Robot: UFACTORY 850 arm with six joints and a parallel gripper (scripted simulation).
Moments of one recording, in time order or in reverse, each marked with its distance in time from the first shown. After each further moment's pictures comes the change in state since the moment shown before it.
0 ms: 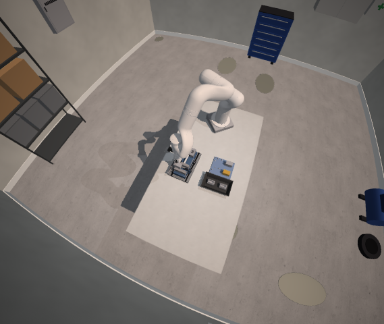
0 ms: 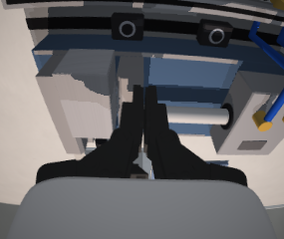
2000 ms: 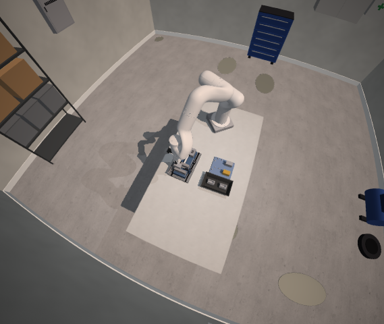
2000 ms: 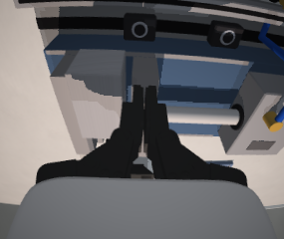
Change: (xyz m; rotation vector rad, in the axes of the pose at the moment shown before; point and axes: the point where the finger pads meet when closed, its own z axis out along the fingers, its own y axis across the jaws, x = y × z) arm 0.000 -0.011 0.000 0.000 0.000 0.000
